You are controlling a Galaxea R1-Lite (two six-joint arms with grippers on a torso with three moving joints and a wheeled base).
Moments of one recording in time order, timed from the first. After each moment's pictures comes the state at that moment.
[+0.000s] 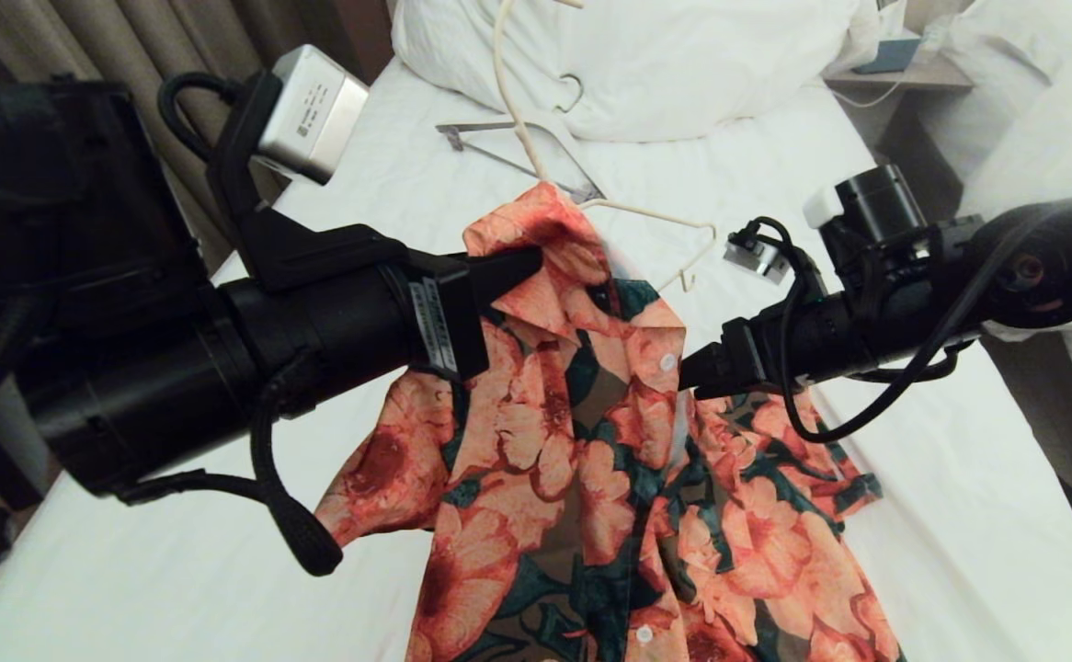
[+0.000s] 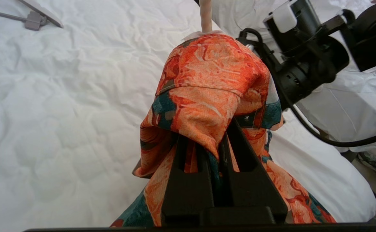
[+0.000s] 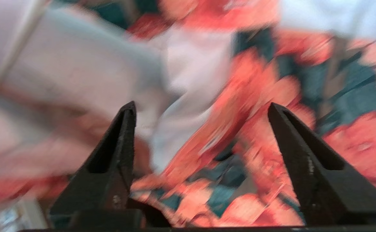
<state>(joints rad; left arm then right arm) -0.79 1.43 -0.94 -0.53 -0.01 -0.03 0.41 1.89 -1.59 0.42 0.56 0.21</state>
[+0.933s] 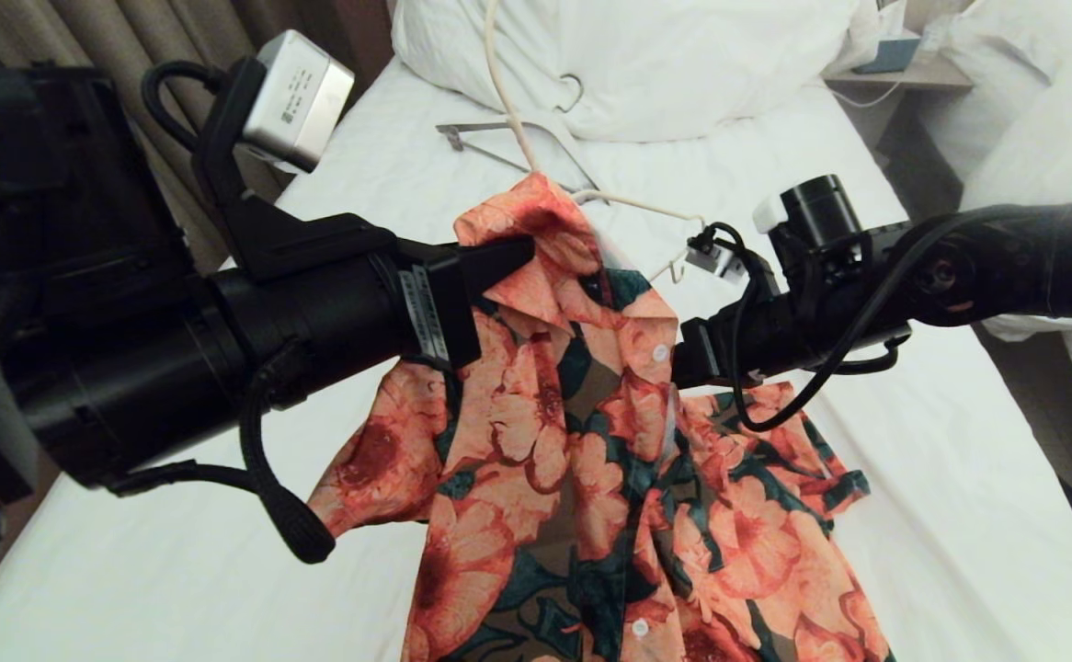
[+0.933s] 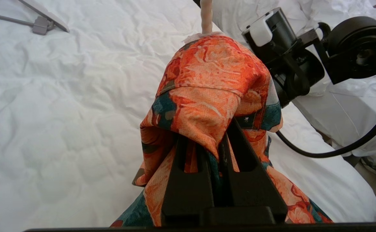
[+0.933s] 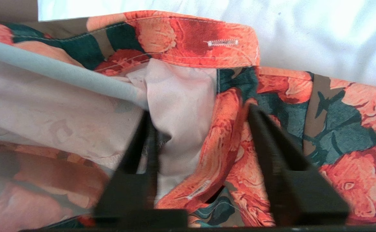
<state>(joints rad) -0.78 1.42 -0.94 -0.53 -0.01 -0.03 0.45 1.99 -1.71 0.41 0.53 0.20</state>
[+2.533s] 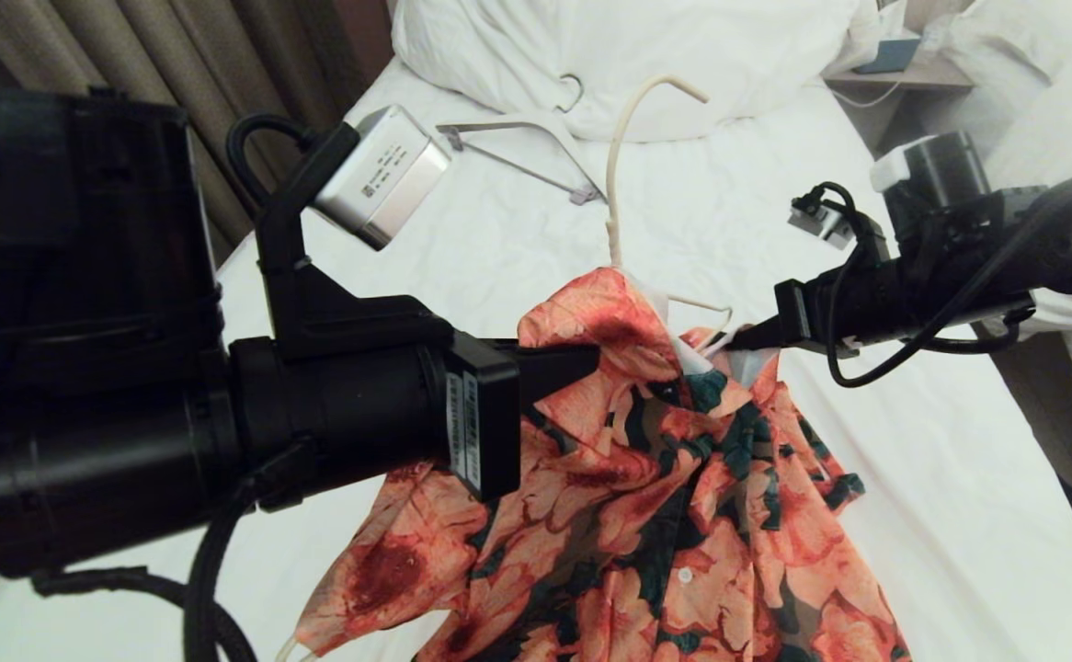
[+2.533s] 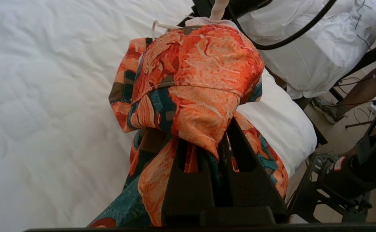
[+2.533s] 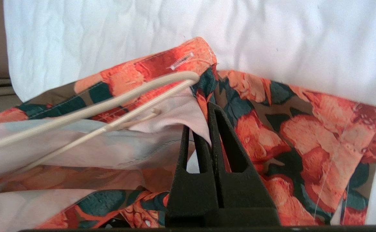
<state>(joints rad) -0.95 1.39 -1.00 -0.23 0.00 -0.09 0.28 1.87 -1.64 0.41 0.47 0.20</state>
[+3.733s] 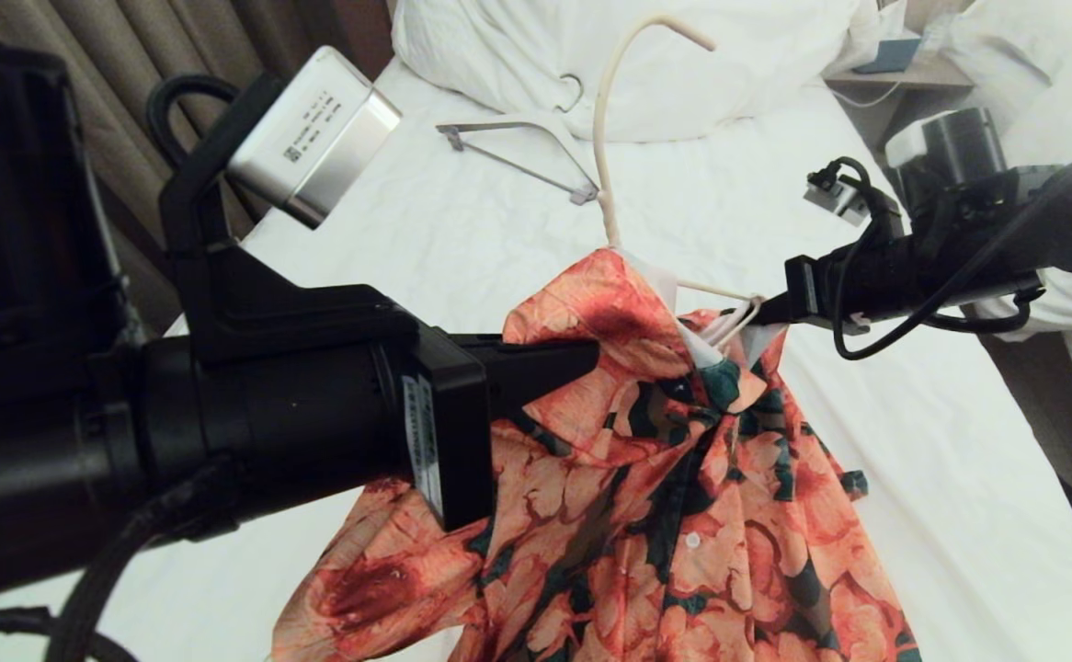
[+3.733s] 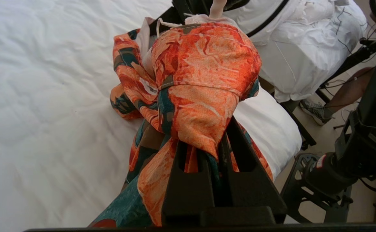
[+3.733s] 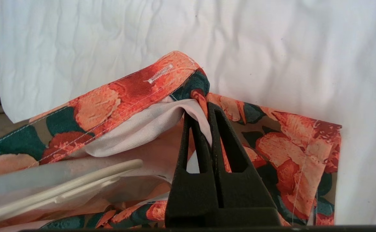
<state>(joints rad) -1.00 1.34 -1.00 -0.21 0.02 -0.09 0.25 1.88 -1.71 0.42 0.44 0.20</state>
